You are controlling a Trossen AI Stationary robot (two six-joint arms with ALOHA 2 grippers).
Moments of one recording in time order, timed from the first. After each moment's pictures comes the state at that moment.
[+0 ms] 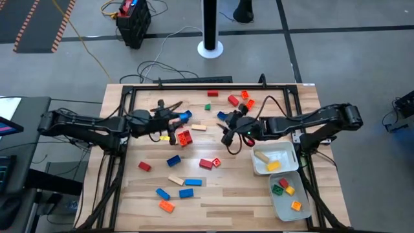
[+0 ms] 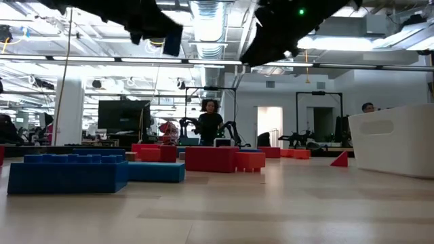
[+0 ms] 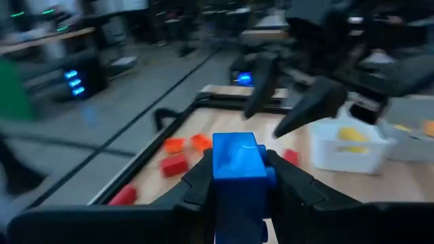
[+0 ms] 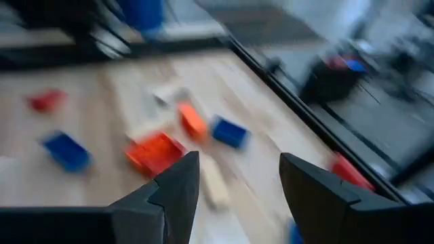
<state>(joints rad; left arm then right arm) 0.01 1.00 0.66 0.23 -0.36 0.05 0.06 1.41 0.92 0.04 0.55 0.10</state>
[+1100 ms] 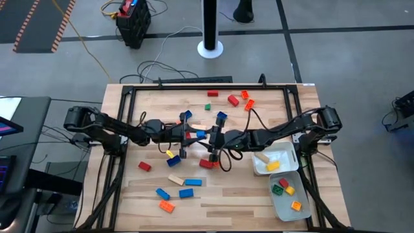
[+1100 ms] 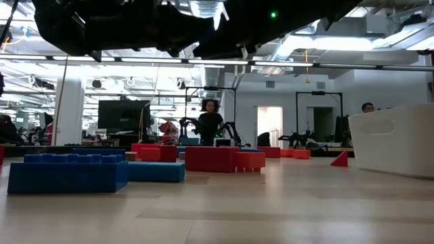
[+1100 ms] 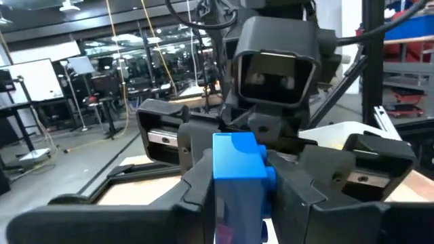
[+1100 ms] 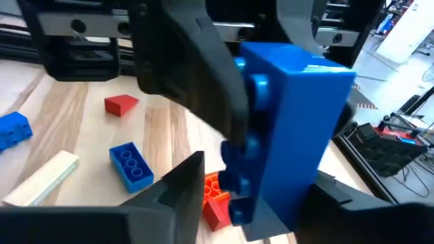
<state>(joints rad) 0.01 1.46 0.54 1.09 -0.02 0.18 0.14 1.69 1.01 0.38 0.41 -0.15</state>
